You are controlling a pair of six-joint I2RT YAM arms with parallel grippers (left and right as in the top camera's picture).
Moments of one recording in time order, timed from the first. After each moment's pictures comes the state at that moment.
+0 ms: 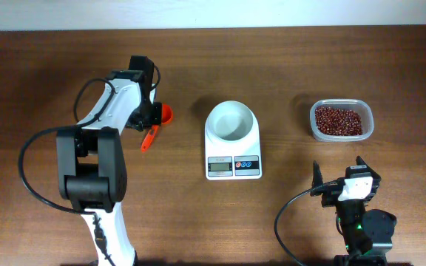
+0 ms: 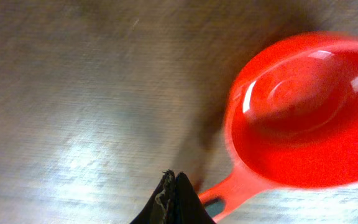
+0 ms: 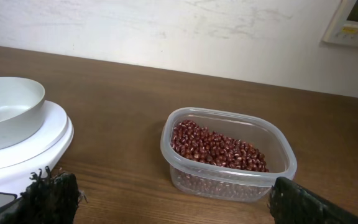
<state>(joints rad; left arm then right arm) -0.07 2.12 1.57 -0.97 -0.12 -0.07 -0.03 0.13 0.01 -0.02 -0.10 -0.12</state>
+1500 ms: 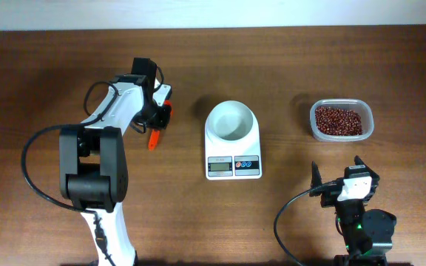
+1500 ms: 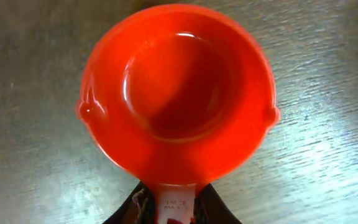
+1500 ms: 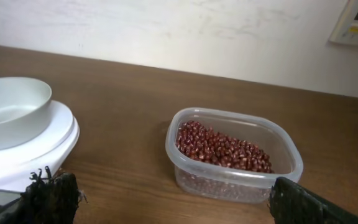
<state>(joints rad) -0.08 2.12 1.53 -0.87 0.06 0.13 -0.03 0.13 0.02 -0.03 -0.11 -0.11</state>
